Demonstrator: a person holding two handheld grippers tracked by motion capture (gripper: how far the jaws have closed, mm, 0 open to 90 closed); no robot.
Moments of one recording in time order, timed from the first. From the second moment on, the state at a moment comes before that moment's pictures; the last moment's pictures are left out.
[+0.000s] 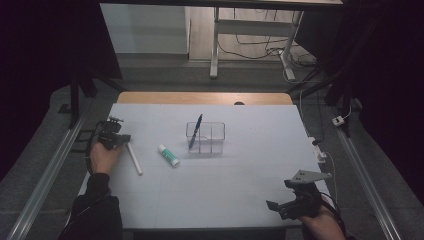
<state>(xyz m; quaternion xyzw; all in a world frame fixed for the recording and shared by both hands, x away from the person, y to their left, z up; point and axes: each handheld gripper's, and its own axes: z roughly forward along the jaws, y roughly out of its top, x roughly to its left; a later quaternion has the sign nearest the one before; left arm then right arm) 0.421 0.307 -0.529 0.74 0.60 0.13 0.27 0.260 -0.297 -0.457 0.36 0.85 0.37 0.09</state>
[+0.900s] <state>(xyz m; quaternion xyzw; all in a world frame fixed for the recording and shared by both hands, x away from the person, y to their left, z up) 0.431 0.299 -0.529 0.74 0.59 0.12 0.31 0.260 -0.296 -0.457 0.35 0.86 0.37 0.09</state>
